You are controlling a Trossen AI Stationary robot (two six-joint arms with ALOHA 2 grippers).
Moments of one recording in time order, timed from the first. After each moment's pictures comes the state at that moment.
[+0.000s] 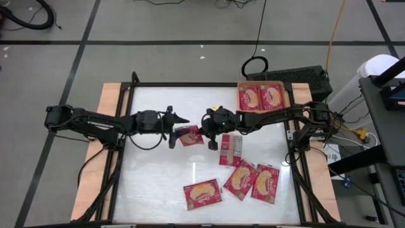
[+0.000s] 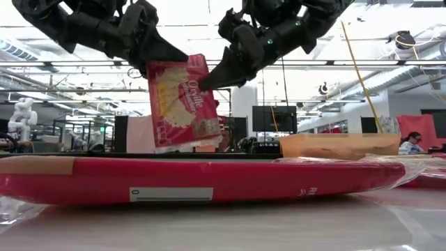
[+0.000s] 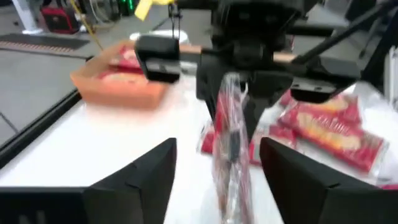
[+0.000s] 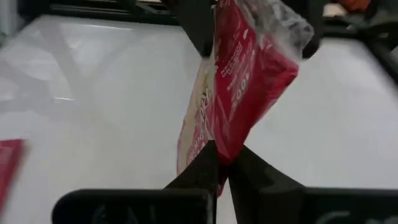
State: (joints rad) left arm 0.08 1.18 0.51 0.42 -0.03 -0.04; right arm -0.08 1.71 1.03 0.17 -0.11 -0.10
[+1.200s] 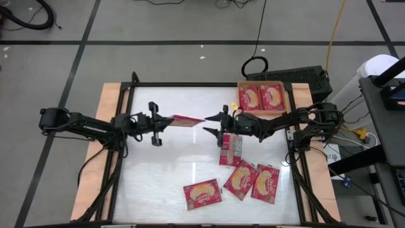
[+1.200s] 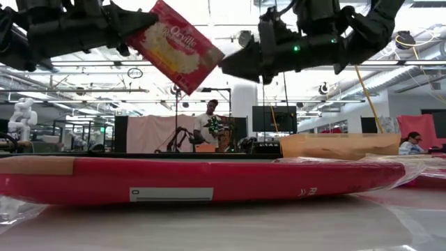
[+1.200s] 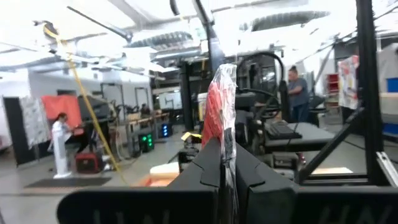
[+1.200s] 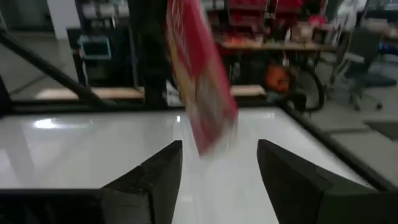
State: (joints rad) left arm 0.07 1.06 0.17 1.24 -0.03 0.14; right arm -0.07 1.61 0.64 0.88 0.10 -0.02
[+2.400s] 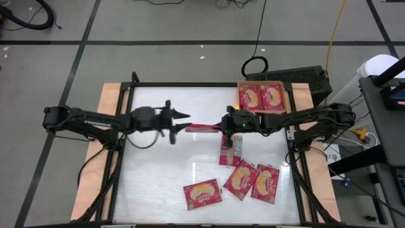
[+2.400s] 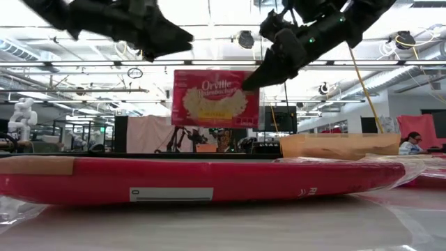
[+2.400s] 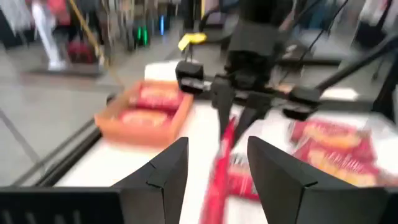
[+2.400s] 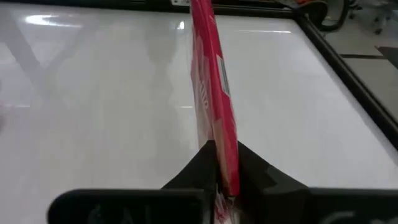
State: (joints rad) left arm 0.08 1.14 0.56 0.45 -0.08 0.00; right arm -0.07 1.42 0.75 0.16 0.08 -0.06
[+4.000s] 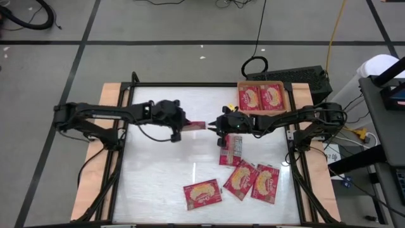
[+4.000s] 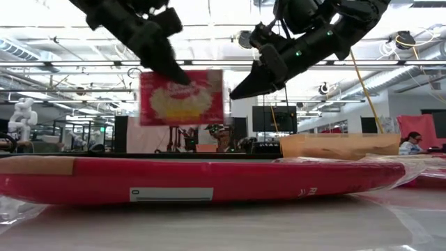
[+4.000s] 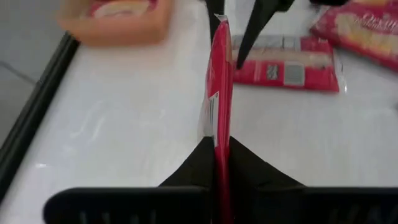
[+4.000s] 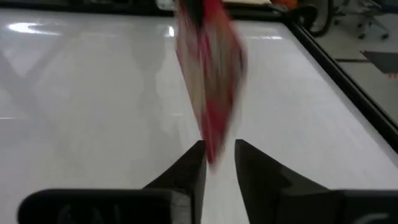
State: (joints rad) left arm 0.17 1.31 0.86 -0.21 0.02 0.17; right arm -0.08 1.55 0.76 0.31 0.12 -0.05
